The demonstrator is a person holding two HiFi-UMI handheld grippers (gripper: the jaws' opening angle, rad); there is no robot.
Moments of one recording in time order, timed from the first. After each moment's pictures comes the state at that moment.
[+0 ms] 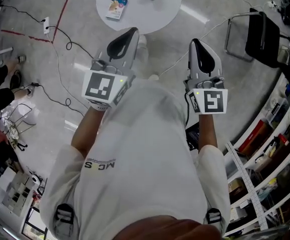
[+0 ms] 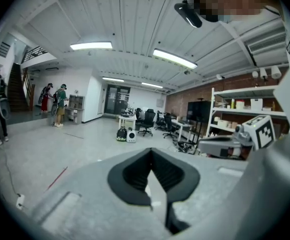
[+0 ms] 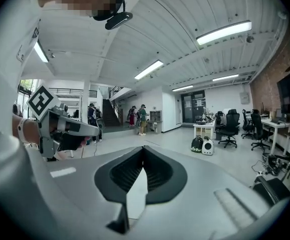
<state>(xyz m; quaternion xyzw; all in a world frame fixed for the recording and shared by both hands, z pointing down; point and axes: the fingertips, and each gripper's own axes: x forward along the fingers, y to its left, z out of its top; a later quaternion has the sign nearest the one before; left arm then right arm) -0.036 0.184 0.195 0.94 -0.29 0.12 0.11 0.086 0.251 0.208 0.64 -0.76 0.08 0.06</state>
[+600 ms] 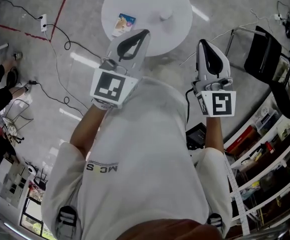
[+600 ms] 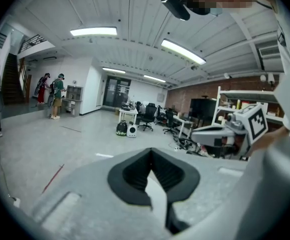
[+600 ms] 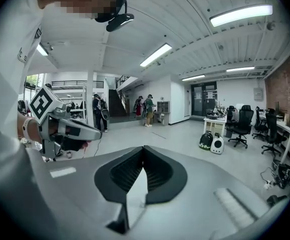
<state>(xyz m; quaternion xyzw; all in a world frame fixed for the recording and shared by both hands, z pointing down) -0.010 -0.024 0.229 0.94 -0.27 0.14 0.15 0.104 0.025 0.228 0.59 -0.79 0.11 0.12</state>
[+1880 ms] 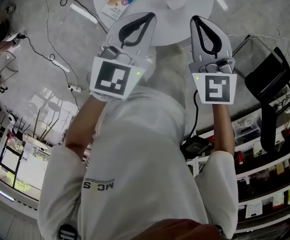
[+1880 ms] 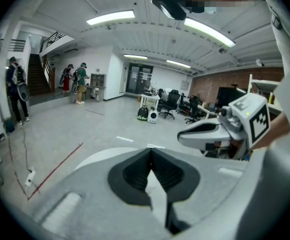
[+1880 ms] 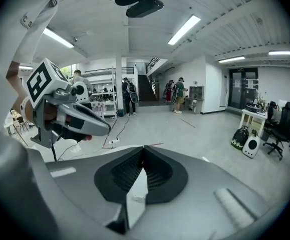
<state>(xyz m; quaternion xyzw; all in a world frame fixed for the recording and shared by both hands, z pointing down) 0.036 -0.091 0.396 0.87 -0.39 0.21 0.21 0.108 -0.093 0.402 0.42 -0.88 0.12 0.20</state>
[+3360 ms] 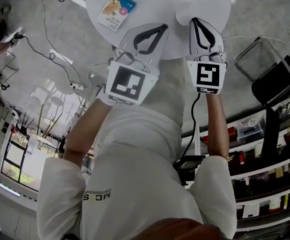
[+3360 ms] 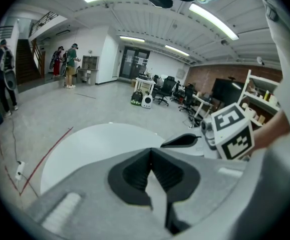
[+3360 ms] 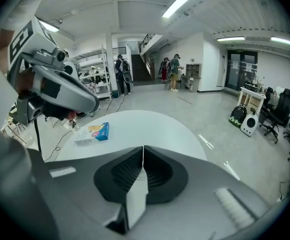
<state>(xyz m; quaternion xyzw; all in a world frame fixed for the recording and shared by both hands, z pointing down) 0.052 -0.109 0.533 0.87 -0.32 0.27 0.25 0.107 -0.115 0.599 0.42 -0.83 0.20 0.30</state>
